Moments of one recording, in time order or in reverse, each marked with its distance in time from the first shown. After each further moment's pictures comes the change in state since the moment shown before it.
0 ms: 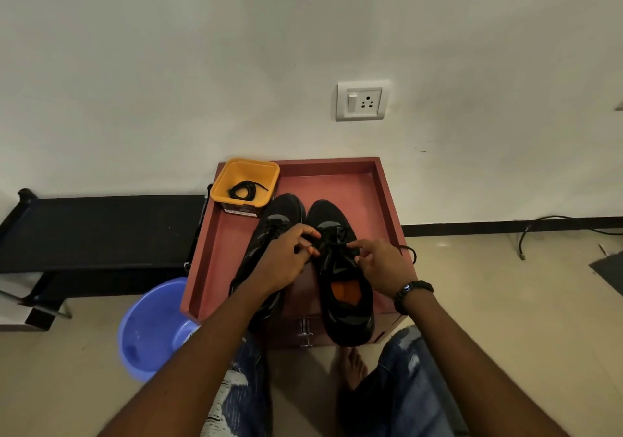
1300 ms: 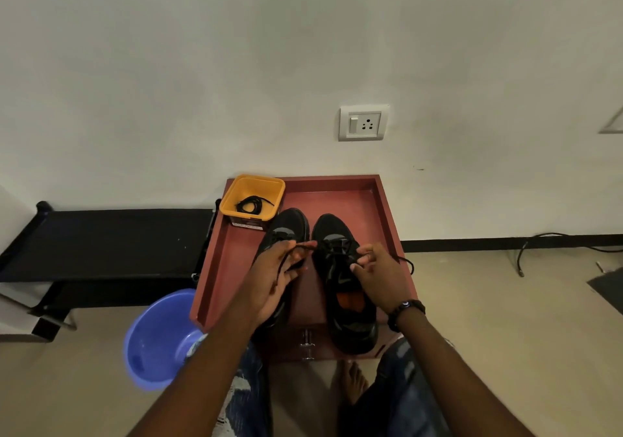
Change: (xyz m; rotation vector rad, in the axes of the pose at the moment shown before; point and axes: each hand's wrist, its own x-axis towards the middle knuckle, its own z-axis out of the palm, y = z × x) left_hand -0.044 0.028 -0.017 -1.028 0.063 -0.159; right_hand -0.017 -0.020 0.004 0.245 0.205 0.069
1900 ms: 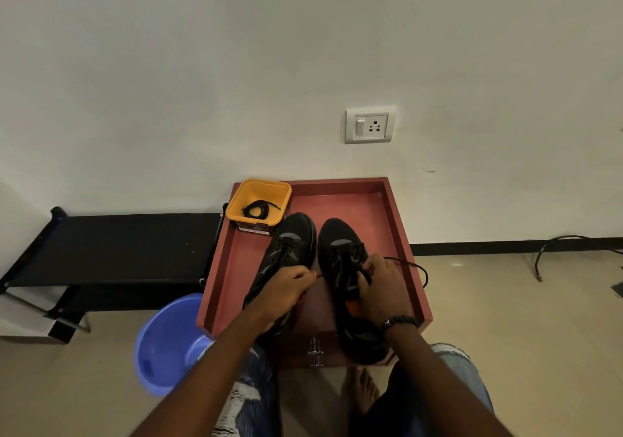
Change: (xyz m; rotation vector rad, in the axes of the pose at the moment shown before) left_hand 0.018 -0.024 -0.015 0.809 -0.037 -0.061; right_hand 0.002 0.014 0.028 -0.260 0.102 -0.028
